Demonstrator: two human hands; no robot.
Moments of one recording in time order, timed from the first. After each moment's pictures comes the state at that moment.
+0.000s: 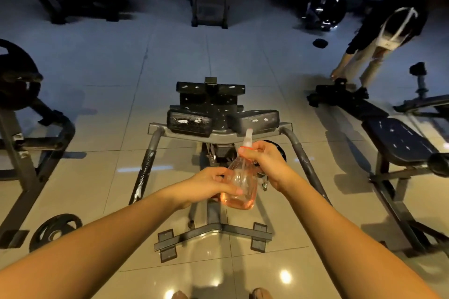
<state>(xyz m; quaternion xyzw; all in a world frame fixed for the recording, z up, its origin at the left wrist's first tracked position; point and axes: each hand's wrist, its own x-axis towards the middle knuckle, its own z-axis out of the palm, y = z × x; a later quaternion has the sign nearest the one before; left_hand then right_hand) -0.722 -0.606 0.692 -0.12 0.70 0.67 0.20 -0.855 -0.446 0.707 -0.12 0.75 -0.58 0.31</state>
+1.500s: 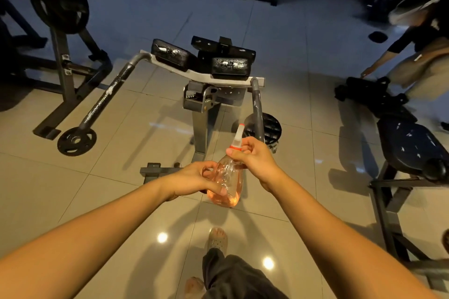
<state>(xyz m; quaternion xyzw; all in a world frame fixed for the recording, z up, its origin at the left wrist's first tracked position) -0.675 -0.295 0.643 -0.27 0.68 0.67 0.14 -0.839 -0.171 0.674 -0.22 0.72 -0.51 0.41</state>
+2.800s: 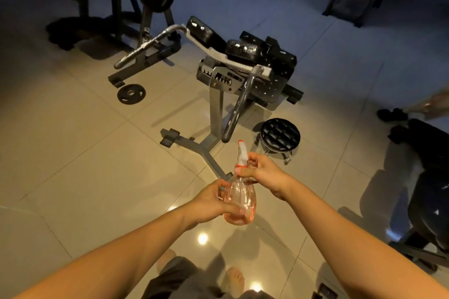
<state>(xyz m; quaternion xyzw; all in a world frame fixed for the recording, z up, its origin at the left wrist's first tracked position) -0.791 0.027 0.606 -0.50 0.58 0.64 -0.04 -0.993 0.027 0.638 -0.40 0.62 -0.32 0.60</state>
